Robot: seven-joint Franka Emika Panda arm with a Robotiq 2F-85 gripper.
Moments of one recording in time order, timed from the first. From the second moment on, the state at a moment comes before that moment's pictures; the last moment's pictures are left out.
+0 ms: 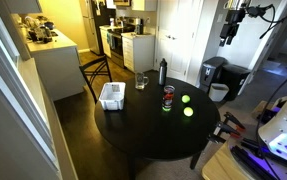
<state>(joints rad) -0.09 -0.39 -0.28 -2.45 -0.07 2.03 -0.35</state>
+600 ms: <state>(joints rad) -0.09 -0.09 -0.41 -2.49 0.46 2.42 -0.68</state>
